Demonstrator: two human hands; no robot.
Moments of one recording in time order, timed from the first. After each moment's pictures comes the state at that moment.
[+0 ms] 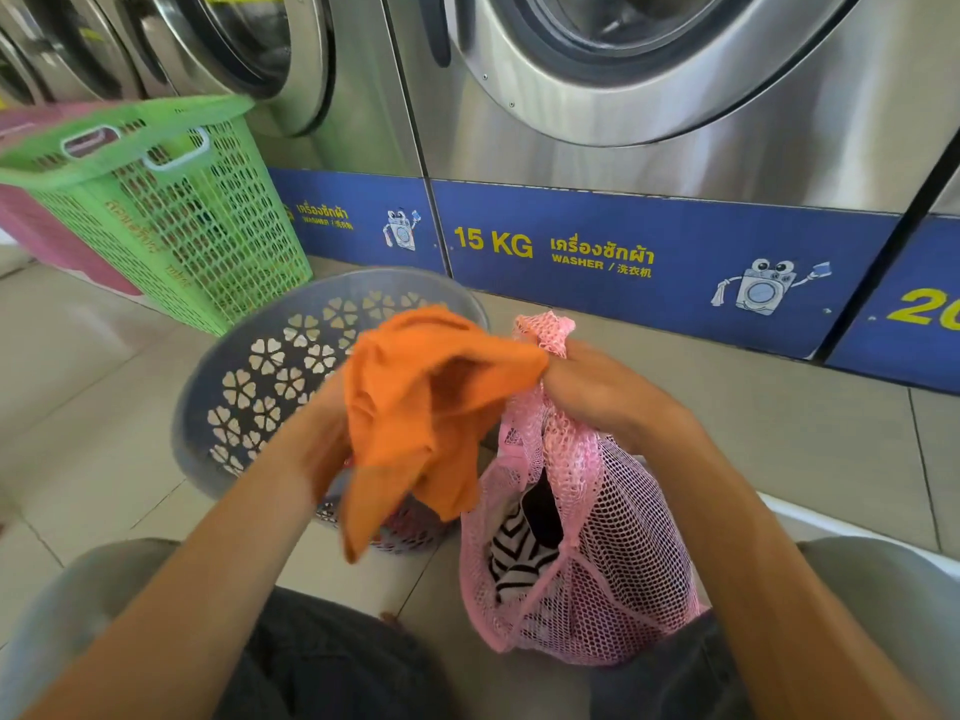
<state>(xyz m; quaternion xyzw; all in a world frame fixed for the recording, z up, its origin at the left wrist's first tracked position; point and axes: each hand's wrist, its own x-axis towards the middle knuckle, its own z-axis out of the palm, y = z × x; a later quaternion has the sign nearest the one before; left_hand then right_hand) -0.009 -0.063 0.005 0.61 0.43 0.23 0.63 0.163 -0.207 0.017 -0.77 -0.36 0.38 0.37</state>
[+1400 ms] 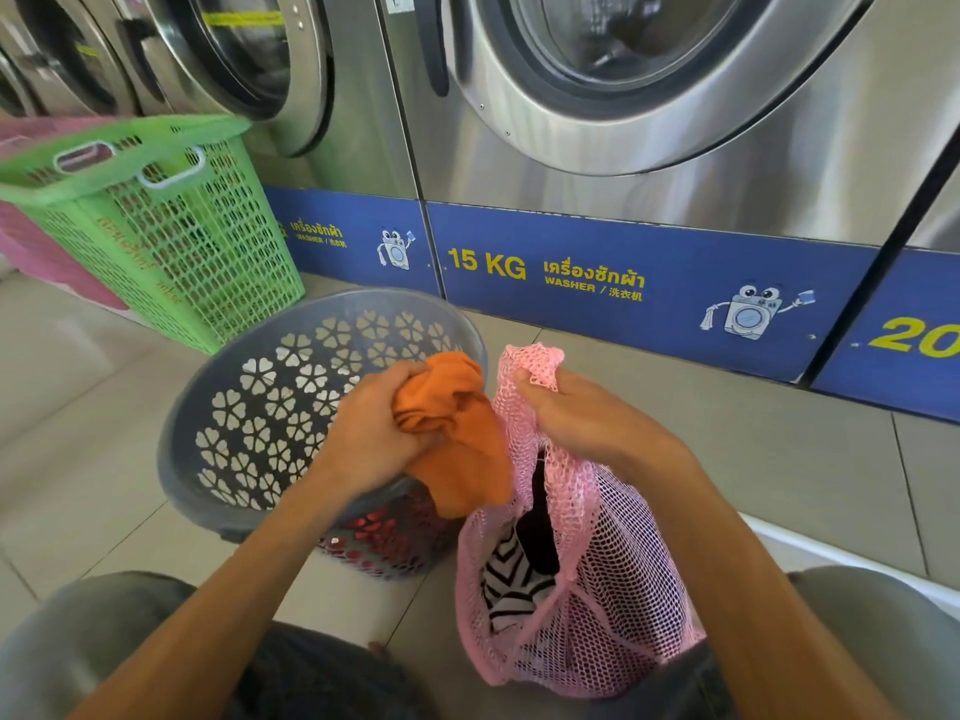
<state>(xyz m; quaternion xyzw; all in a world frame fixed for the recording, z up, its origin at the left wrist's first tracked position) -0.017 -0.071 -0.017 0.87 0.37 0.24 0.21 0.157 -0.209 0.026 -0.78 -0.41 0.36 0.32</state>
